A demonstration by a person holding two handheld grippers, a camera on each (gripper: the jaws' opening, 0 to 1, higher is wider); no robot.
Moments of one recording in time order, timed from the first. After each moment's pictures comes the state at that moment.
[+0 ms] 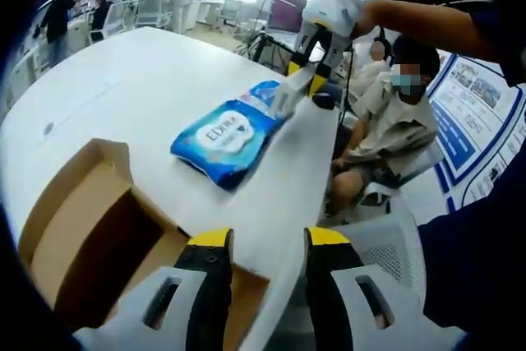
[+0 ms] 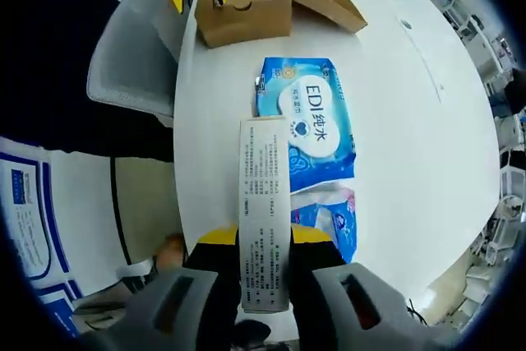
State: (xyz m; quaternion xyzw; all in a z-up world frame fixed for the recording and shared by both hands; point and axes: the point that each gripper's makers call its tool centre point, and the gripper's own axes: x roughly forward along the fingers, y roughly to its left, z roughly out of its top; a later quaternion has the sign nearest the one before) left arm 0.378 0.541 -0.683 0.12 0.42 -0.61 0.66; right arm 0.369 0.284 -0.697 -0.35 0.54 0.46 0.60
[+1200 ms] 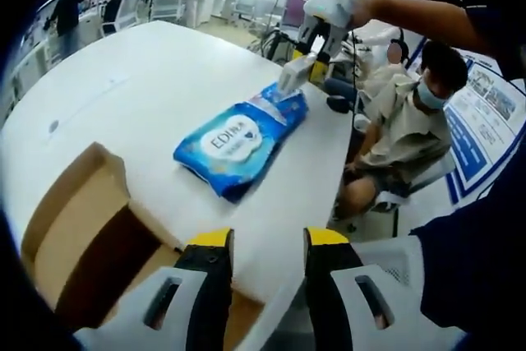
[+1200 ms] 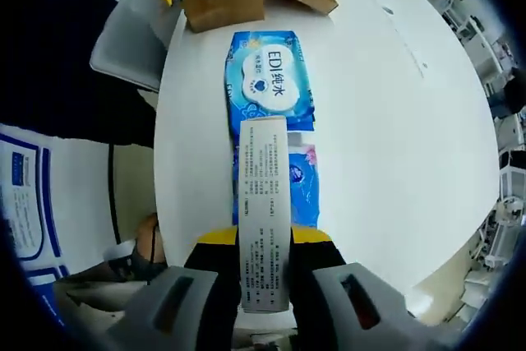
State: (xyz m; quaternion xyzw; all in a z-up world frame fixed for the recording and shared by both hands) left arm 0.385 0.523 -0.681 0.12 0.44 -0.58 0.68; right arm 0.406 0.227 -0.695 -0.36 0.53 0.48 0.60
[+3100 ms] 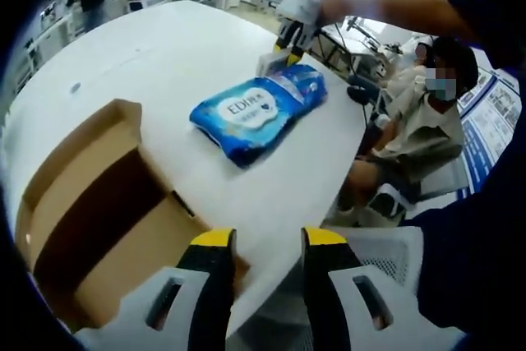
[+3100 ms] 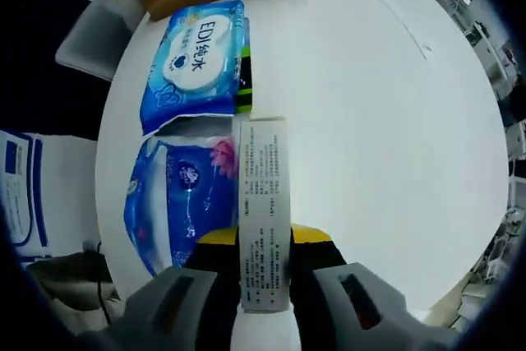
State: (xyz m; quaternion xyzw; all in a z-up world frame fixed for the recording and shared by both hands) left arm 0.366 0.550 -0.696 0.12 0.49 -0.51 0.70; right arm 0.480 0.212 -0.774 -0.36 0.52 0.49 0.60
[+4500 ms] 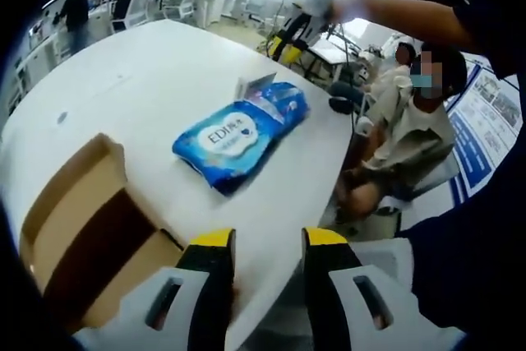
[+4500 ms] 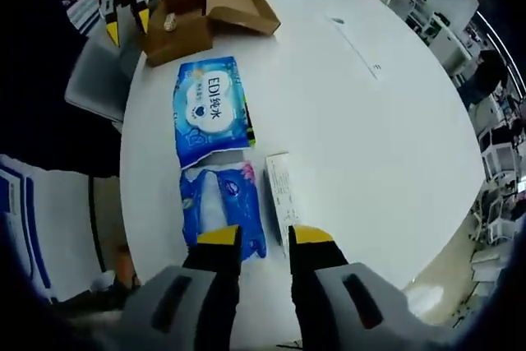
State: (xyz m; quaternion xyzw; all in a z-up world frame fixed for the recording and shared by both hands) left arm 0.366 0.532 -0.672 0.12 0.44 -0.56 0.69; right arm 0.448 0.223 -0.682 -0.30 0.48 0.44 0.70
